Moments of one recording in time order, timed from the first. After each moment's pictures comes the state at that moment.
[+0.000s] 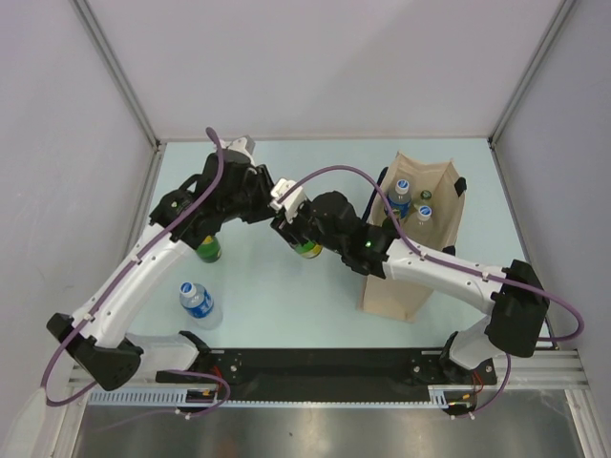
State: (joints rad) left arm -0.62 1.25 1.48 -0.87 -0.05 -0.72; right arm 1.02 1.51 1.23 0.03 0.09 -0.21
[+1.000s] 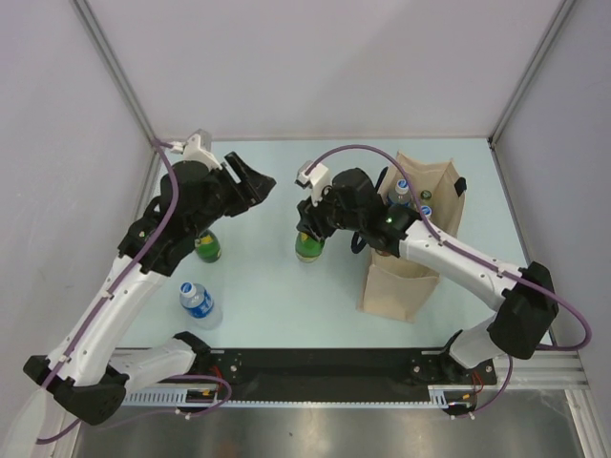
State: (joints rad) left arm -0.55 1.04 1.34 -0.61 -0.11 -0.78; right arm 0.83 1.49 1.30 -0.27 -0.15 -0.04
